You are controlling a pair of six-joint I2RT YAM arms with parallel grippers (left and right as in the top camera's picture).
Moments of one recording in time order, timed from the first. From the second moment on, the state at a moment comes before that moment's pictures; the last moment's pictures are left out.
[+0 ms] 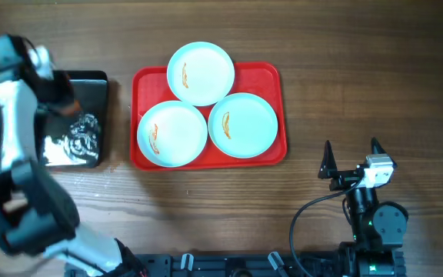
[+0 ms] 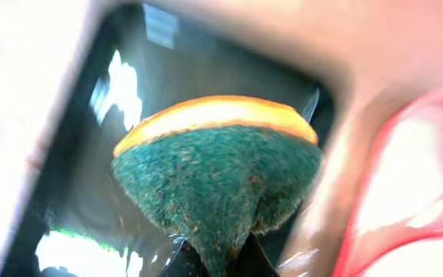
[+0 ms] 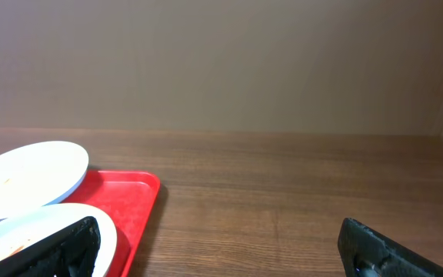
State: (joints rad) left arm 0.39 1.82 1.48 -0.82 0.10 0.01; right arm -0.02 0.01 0.01 0.00 -0.07 -0.01
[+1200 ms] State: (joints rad) left arm -0.17 1.89 1.24 -0.81 0.24 -0.39; right arm -0.02 0.01 0.01 0.00 -0.07 -0.01
